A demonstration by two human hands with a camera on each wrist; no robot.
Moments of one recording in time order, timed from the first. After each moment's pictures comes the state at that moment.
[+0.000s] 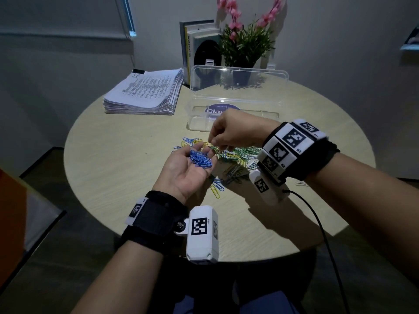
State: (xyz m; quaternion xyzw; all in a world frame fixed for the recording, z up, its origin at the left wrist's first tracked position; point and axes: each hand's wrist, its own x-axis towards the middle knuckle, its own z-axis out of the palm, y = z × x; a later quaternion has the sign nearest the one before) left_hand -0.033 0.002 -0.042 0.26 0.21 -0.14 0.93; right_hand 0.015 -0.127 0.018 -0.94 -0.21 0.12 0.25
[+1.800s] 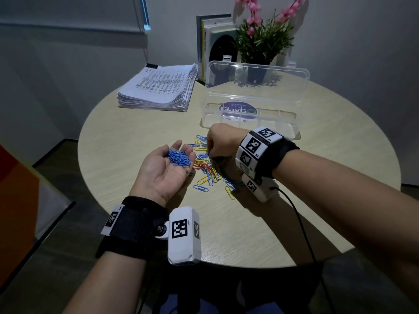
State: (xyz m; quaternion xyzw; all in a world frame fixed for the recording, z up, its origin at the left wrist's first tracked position) left_hand -0.041 0.060 -0.045 0.23 0.23 -0.05 0.95; right_hand 0.047 -0.071 -0.029 -0.97 -0.23 0.09 0.05
